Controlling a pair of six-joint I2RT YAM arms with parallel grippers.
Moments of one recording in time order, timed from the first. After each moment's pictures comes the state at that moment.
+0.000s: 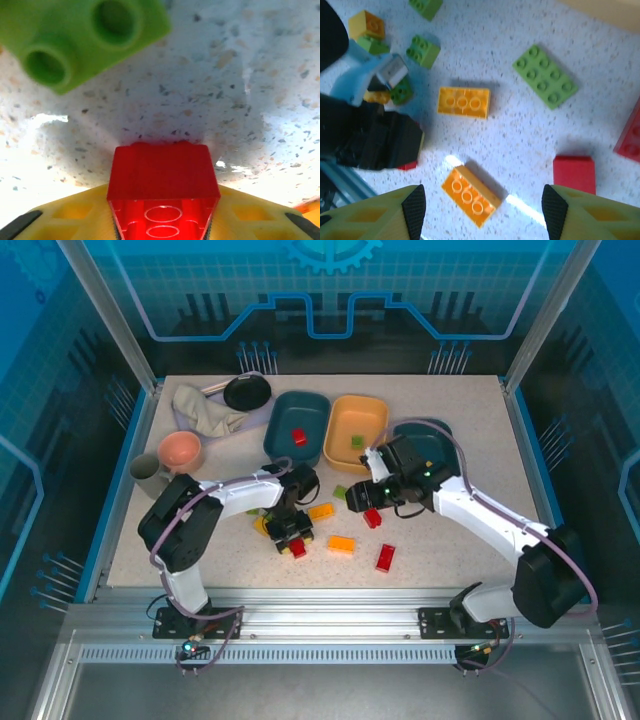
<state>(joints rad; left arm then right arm) -0.64 1.80 1.07 -0.90 0.27 -1.13 0.56 1.35 0.97 -0.63 -0.30 0.32</state>
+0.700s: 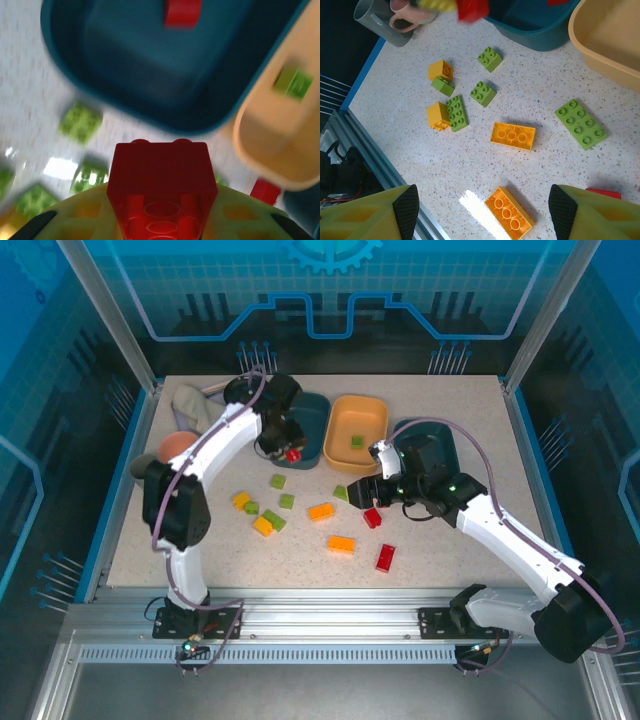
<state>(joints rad) -0.37 1.98 1.85 -1.10 0.07 -0.87 0.55 1.17 0.94 -0.52 -0.39 0.33</state>
